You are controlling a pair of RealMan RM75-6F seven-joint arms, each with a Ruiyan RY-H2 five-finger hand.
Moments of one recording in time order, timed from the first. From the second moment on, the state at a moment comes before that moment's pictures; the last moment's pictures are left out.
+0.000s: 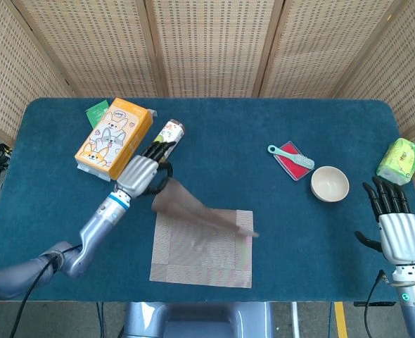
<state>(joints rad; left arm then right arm) -0.85 -1.61 -0.25 -1.21 1.31 0.92 -0.11 0.17 -1.20 0.12 -1.45 -1.51 1.50 0.01</state>
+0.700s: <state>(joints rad) -0.91 -1.57 -0.34 -1.17 0.71 0.84 0.44 0.17 -1.21 0.12 -1.45 -1.51 1.49 0.00</state>
